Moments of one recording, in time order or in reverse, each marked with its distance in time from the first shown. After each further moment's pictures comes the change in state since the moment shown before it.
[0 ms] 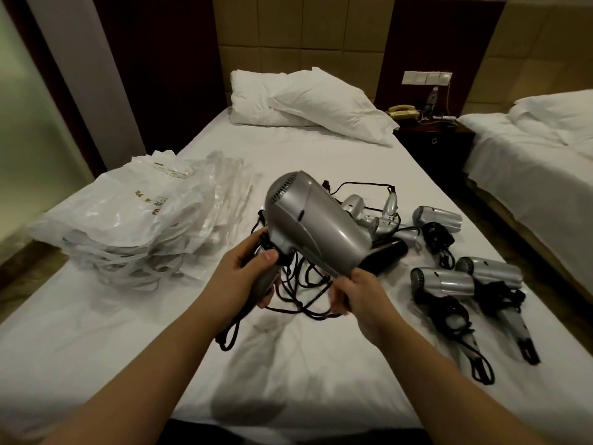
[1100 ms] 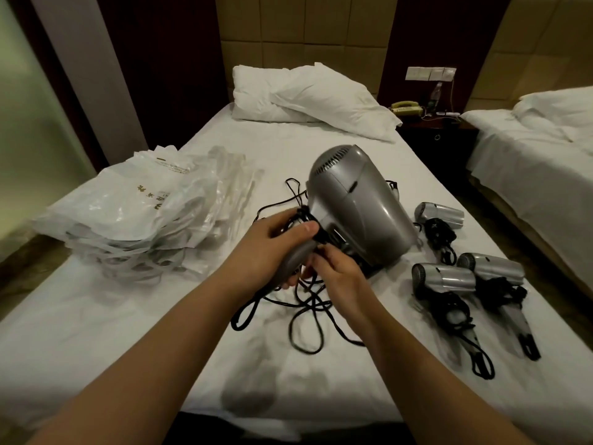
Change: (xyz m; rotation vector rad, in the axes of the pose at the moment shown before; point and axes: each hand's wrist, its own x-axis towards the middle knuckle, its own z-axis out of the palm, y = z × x) left_hand 0.009 0.035 0.032 0.193 -0.070 0.010; right_hand -0.015 -0.029 0.025 -0.110 -0.091 -0.166
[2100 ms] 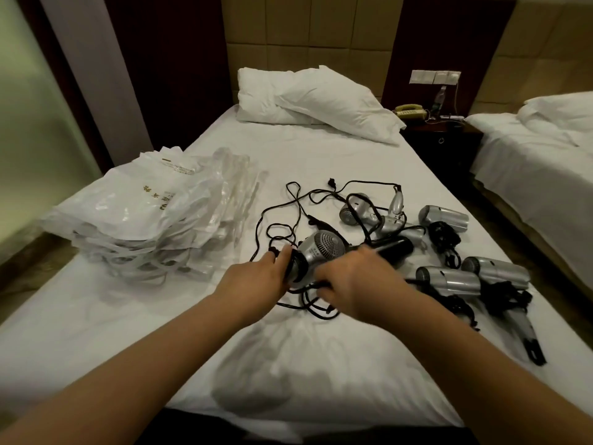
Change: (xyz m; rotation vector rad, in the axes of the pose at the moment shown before) left_hand 0.000 -0.055 -0.022 1.605 -0.104 -0.027; right_hand -0.012 -0.058 -0.016 -1.399 -0.317 -0.342
